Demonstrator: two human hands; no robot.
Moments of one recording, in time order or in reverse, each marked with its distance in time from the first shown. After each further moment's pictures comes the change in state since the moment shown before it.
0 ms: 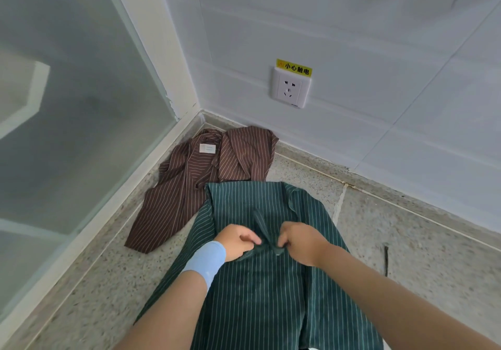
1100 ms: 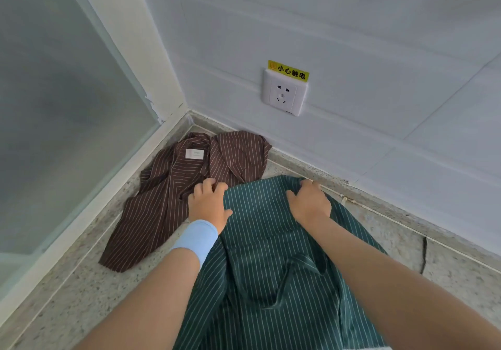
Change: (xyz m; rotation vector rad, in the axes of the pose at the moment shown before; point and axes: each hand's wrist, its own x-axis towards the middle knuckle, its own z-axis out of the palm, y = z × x) left_hand 0.073 0.020 -0.057 0.522 0.665 -0.024; right_hand 0.082 0.038 -0.081 0.186 0.431 0.591
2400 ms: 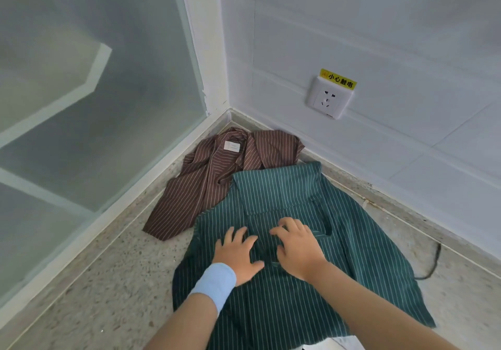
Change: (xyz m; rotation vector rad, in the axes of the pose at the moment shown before) left_hand -0.136 -0.035 0.028 -0.121 -0.452 0.086; right_hand -0.133 -0.007 0.063 -0.286 -0.118 -0.751
